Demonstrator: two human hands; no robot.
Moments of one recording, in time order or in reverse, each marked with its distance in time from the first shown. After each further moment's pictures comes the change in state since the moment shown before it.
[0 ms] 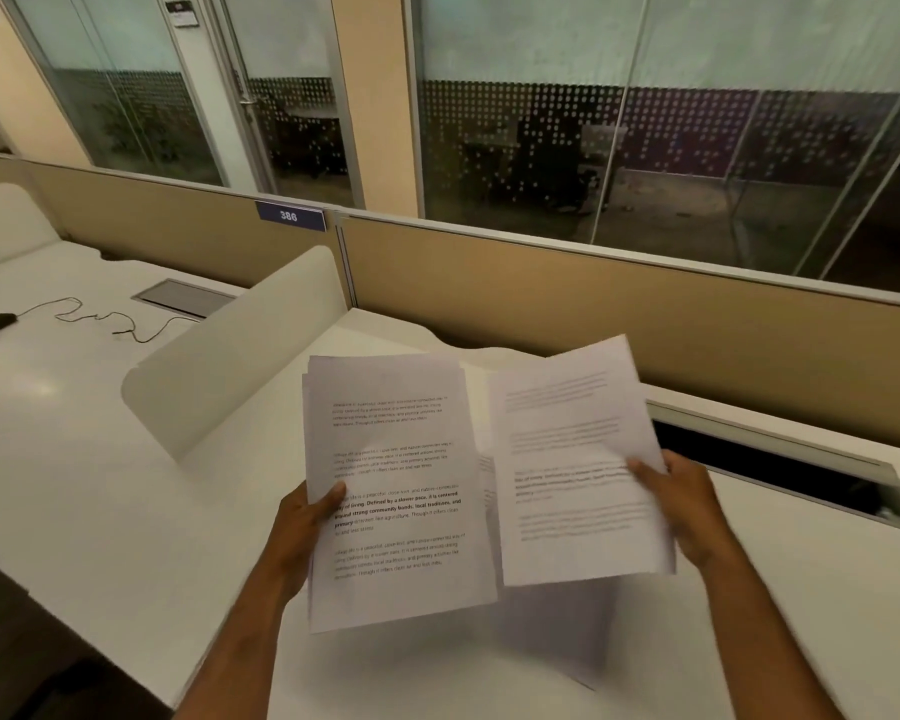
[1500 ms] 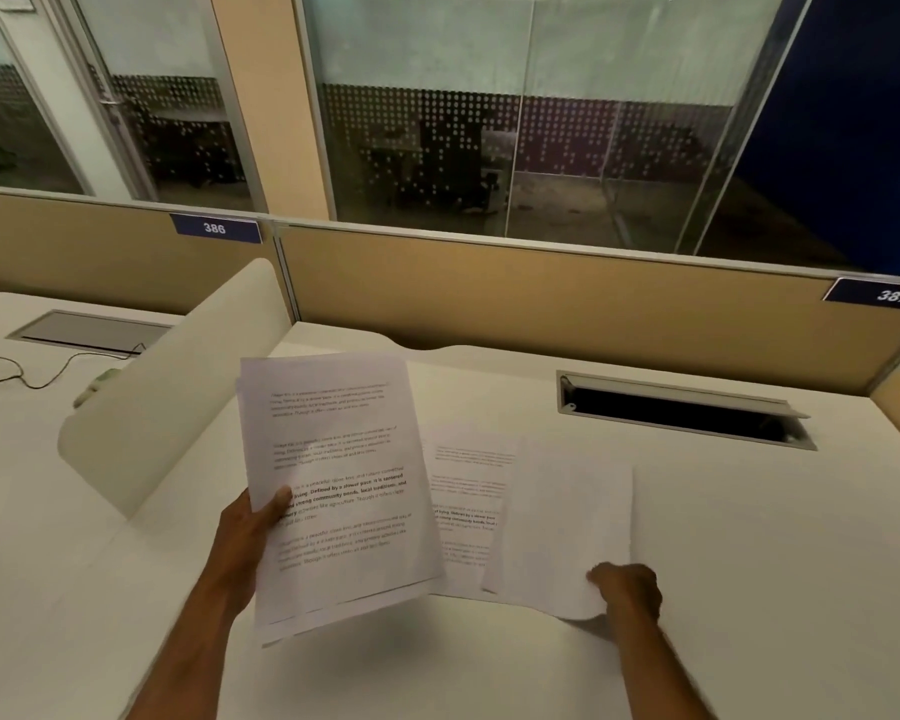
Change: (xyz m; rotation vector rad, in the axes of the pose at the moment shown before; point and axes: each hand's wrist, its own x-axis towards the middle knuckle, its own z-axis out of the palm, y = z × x) left_hand 0.036 0.034 -0.091 0.028 -0.106 0.014; right_hand -0.091 0.113 0.103 -0.224 0.454 0.706
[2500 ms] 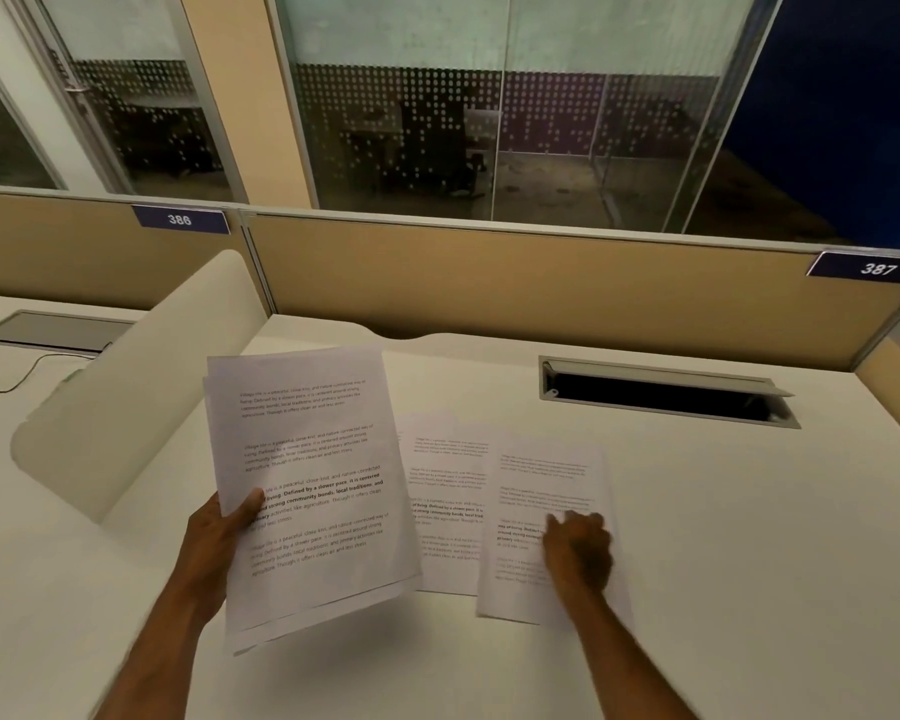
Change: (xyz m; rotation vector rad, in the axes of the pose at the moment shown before) left_hand 0.005 -0.007 0.007 0.040 0.062 -0.058; right_hand -0.012 -0.028 0.023 -0.404 0.147 -0.453
